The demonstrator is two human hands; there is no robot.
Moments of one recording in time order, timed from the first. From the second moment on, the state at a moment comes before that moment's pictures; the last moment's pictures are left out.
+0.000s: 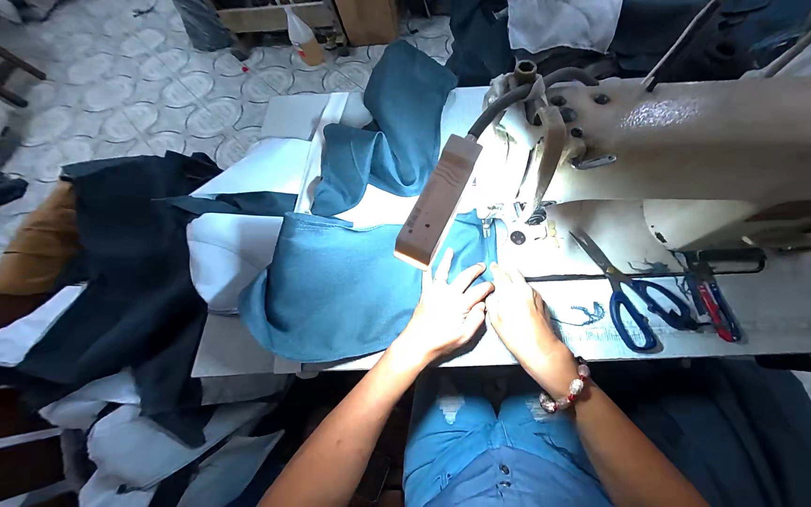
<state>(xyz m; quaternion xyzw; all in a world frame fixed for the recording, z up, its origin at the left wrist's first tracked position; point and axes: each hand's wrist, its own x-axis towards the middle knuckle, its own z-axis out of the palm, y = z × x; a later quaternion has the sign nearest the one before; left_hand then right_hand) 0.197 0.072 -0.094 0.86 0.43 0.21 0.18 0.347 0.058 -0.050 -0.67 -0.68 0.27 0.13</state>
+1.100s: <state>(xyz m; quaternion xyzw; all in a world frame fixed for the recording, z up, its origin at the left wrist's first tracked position) 0.026 0.007 -0.058 0.76 0.62 0.18 -0.01 0.346 0.106 -0.073 -0.71 -0.64 0.19 0.22</state>
